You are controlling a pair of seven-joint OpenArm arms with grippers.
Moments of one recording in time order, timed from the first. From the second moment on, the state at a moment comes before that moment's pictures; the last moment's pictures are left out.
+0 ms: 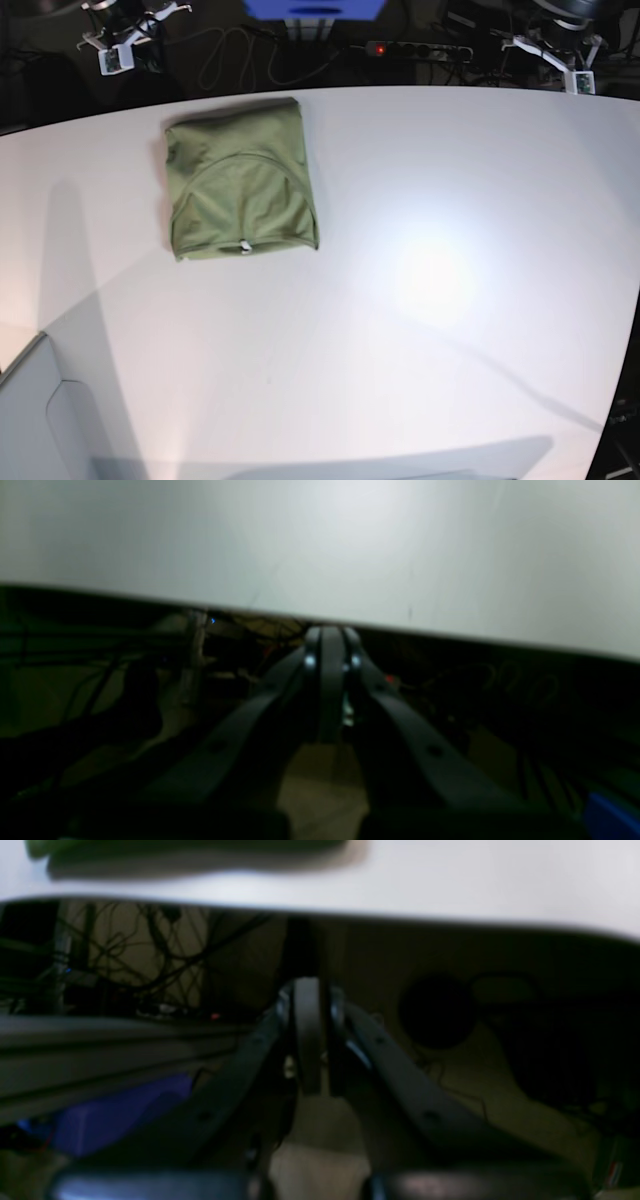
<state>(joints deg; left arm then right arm) 54.7 -14.2 -34.1 107.9 -24.6 -15.5 27.7 -51.4 -5.5 33.6 107.9 6.8 46.5 -16.4</state>
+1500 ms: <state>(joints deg) 17.2 -17.4 3.0 26.2 -24.6 -14.6 6.3 -19.6 -0.9 28.8 18.8 -19.9 4.3 16.4</state>
